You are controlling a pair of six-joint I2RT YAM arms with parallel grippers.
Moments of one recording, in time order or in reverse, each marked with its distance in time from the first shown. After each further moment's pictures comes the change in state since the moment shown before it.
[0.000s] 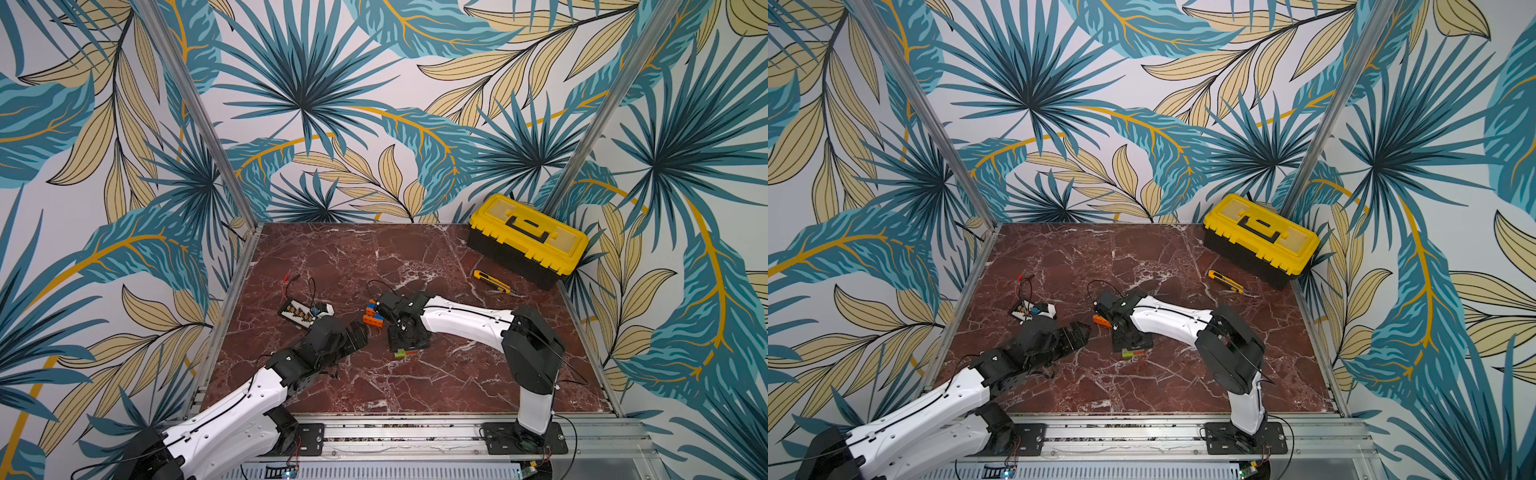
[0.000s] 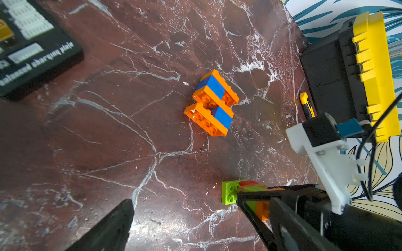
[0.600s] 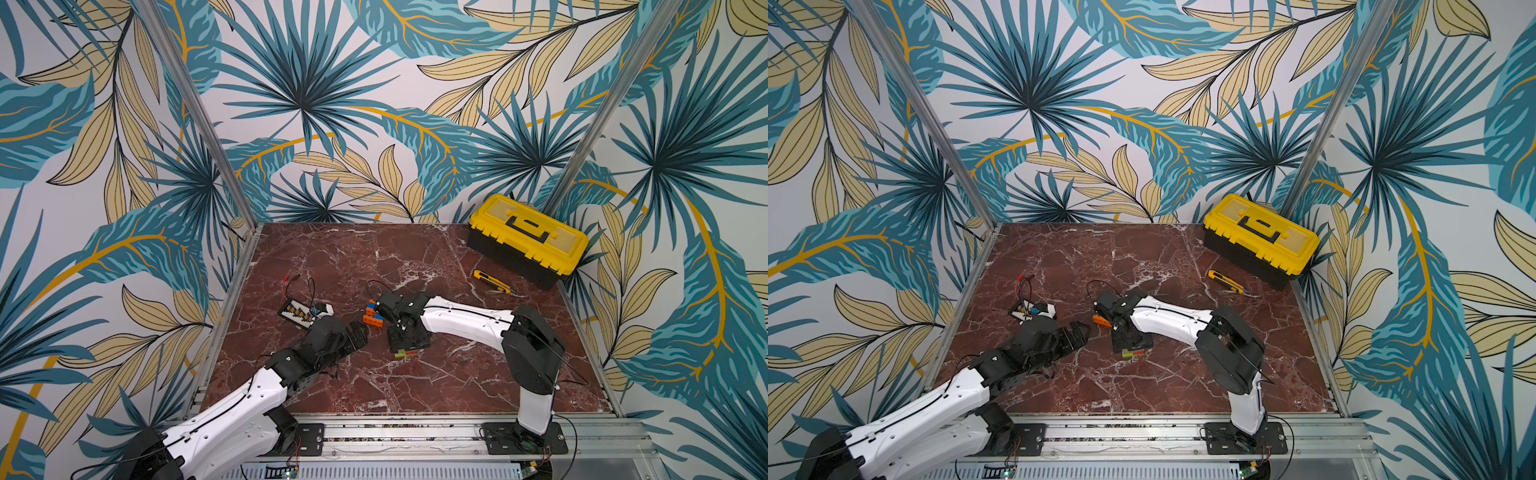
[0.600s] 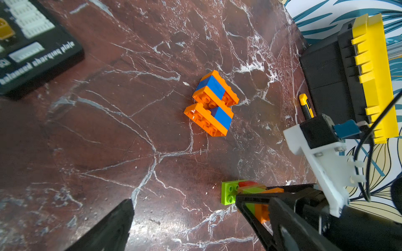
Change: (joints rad) left arm 0.000 -0.002 0.000 -0.001 -0.001 -0.007; right arm 0.000 0.001 -0.001 0.002 -0.004 -0.047
